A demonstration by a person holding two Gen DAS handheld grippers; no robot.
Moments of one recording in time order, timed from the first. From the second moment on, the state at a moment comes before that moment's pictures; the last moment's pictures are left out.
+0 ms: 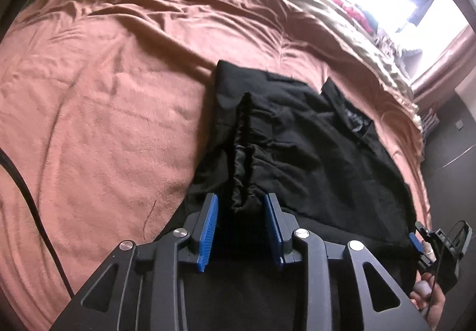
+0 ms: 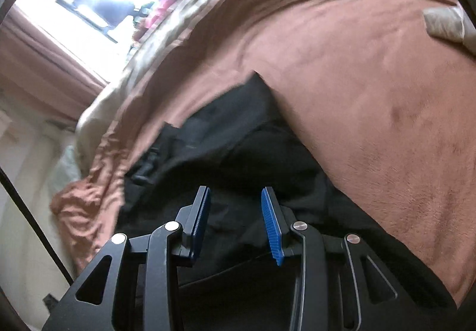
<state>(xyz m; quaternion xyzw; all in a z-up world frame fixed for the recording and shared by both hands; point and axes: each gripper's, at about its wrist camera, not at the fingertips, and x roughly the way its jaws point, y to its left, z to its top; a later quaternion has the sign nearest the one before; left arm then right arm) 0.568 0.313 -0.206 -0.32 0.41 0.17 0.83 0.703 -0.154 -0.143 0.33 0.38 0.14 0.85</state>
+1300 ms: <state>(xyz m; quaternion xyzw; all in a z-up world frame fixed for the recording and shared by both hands) 0.316 0.260 -0.129 -0.30 0.37 0.13 0.87 0.471 -0.313 -0.118 0.33 0.35 0.19 0.86</state>
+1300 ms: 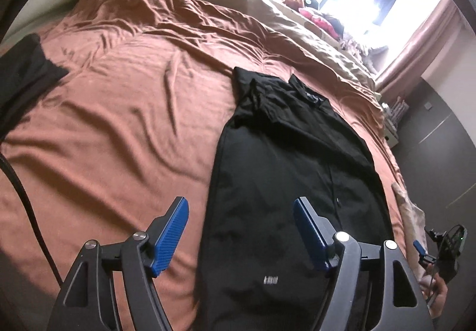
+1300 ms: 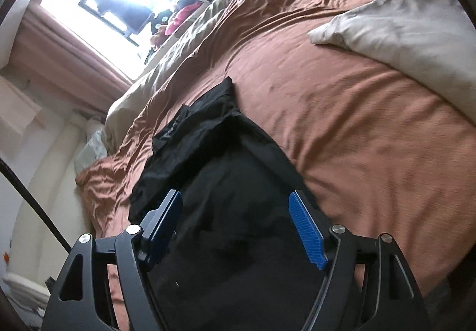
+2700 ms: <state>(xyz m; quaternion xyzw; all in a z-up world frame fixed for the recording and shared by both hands) 0.242 0.224 -0.231 -0.48 0.35 0.05 0.80 0.382 -0.350 -0.244 0.42 0.38 0.26 0.78</state>
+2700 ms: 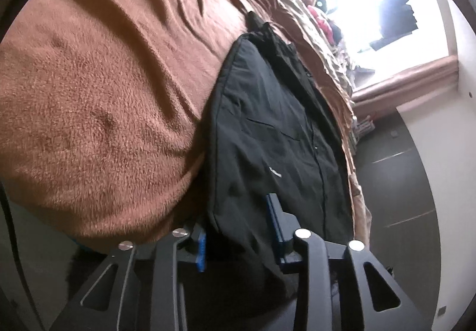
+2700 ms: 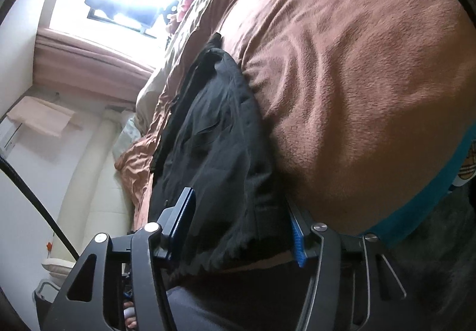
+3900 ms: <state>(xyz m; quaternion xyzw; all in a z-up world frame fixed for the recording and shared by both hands) 0.112 0.219 -0.034 -0.49 0.14 -0.04 0.86 0.259 -0.380 -0.079 0.42 0.23 0.38 0.79</state>
